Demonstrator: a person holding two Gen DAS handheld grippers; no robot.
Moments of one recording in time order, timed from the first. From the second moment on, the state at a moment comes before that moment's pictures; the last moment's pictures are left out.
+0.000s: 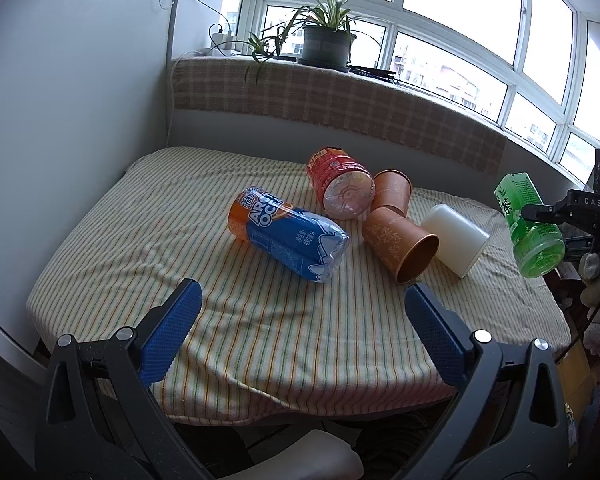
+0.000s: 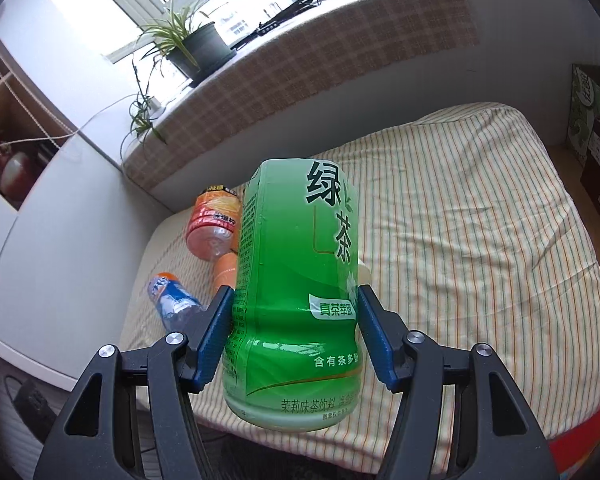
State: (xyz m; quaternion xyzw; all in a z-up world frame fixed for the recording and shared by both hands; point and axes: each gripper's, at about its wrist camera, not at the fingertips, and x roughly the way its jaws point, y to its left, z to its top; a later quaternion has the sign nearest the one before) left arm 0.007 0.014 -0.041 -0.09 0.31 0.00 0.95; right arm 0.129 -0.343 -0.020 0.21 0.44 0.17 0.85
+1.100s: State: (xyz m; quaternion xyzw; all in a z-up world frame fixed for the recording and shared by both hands) left arm 0.017 0.025 -0.059 -0.12 0.35 -0.01 0.93; right arm 0.115 -0.222 -0.113 0.20 0.55 0.24 0.78
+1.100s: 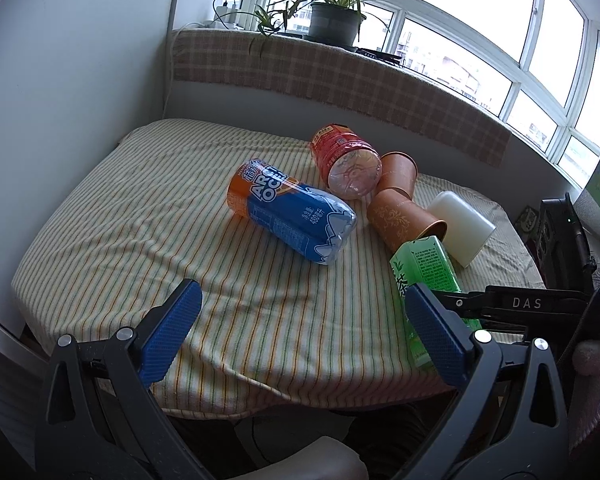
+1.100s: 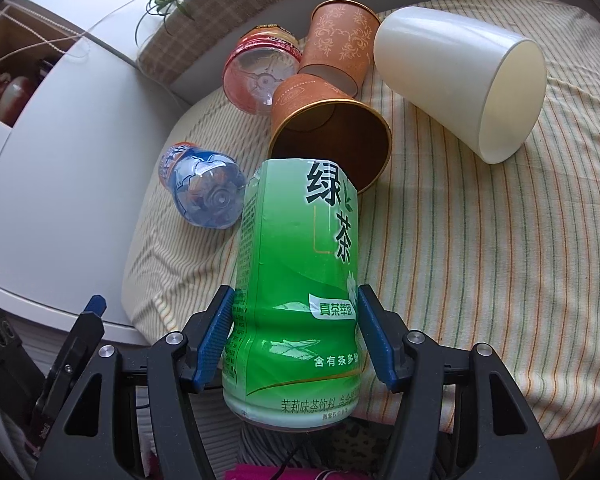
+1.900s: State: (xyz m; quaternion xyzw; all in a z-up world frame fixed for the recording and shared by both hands) left arm 0.035 0.005 -0.051 -0.13 0.36 -0.05 0.92; right arm 0.075 -0.275 -0.081 0.19 0.47 0.24 0.83
